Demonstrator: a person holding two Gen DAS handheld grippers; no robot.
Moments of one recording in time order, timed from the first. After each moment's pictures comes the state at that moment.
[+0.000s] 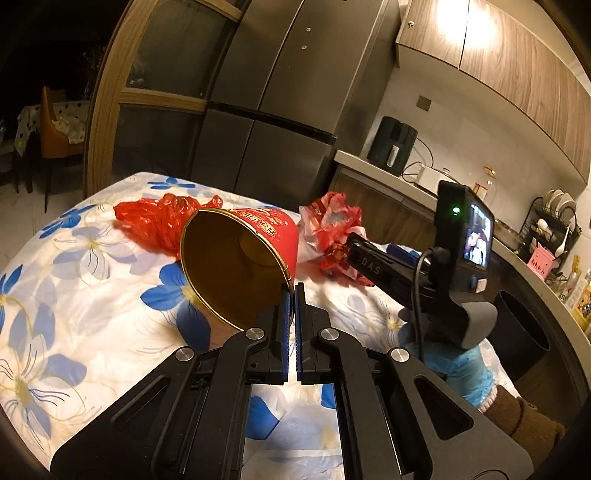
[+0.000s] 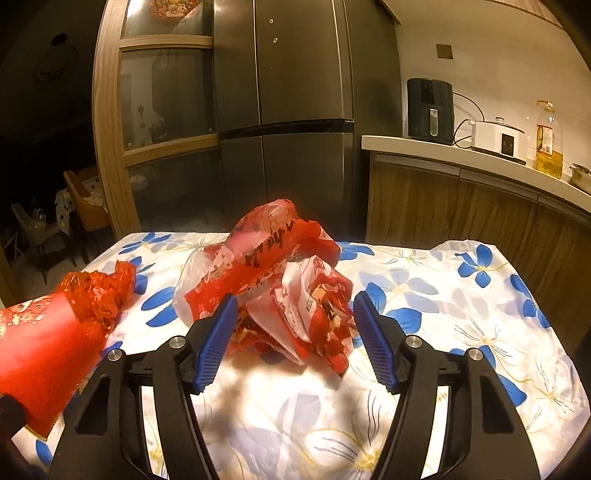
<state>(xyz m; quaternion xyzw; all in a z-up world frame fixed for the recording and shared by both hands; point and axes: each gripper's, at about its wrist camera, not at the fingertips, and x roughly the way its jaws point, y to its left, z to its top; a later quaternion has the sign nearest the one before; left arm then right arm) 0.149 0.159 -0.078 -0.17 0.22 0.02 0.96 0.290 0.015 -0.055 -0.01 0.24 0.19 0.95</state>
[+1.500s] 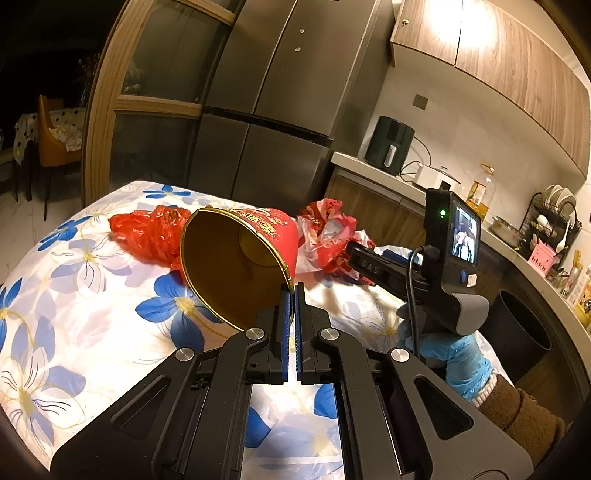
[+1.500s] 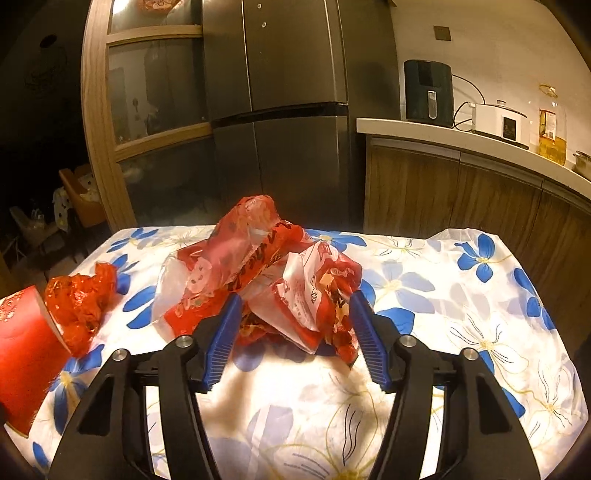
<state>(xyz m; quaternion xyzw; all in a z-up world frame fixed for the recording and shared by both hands) 0.156 0.157 -0.071 -0.16 0.21 0.02 0.96 0.316 0.000 -0.058 -0.01 0.28 0.19 0.94</state>
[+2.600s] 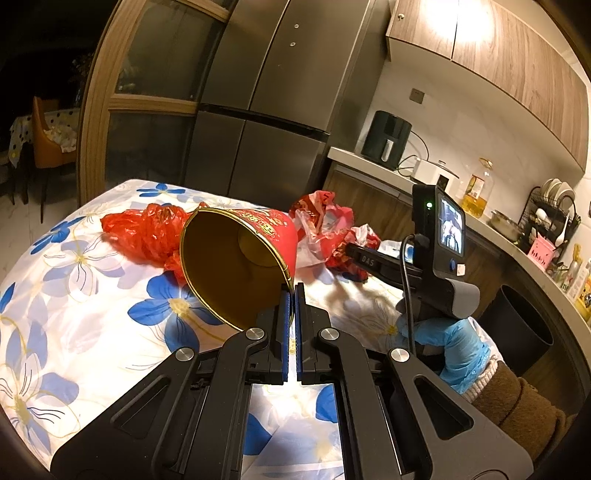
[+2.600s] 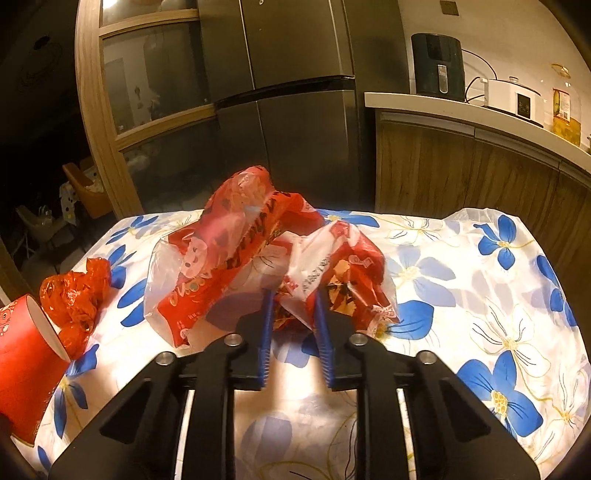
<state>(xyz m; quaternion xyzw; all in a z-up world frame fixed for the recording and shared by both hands) 0.163 0.153 -0.074 -0.16 0.22 0.01 0.96 0.337 0.000 -0.069 0.00 0.32 0.21 0.93</state>
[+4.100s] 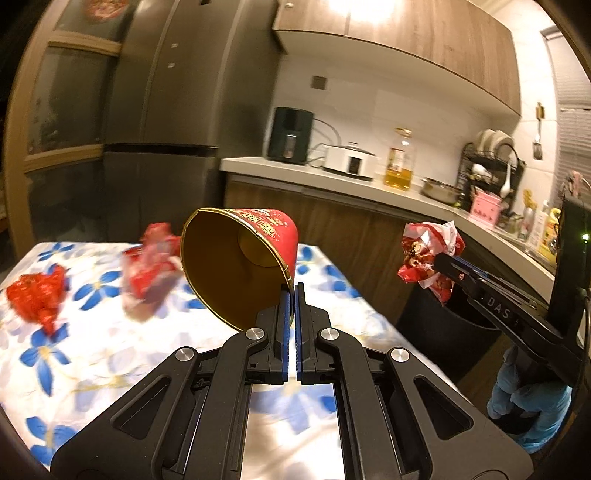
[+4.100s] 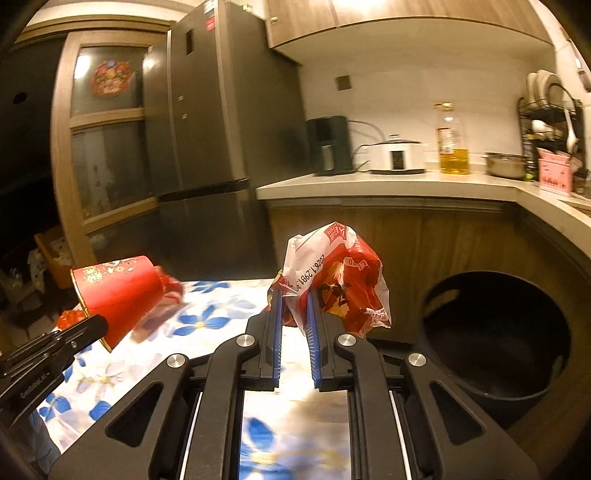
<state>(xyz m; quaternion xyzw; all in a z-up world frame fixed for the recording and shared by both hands) 0.197 -0.032 -0.021 -0.06 0.19 -0.12 0.97 0.197 -0.239 0.013 0.06 0.18 0.08 0.98</state>
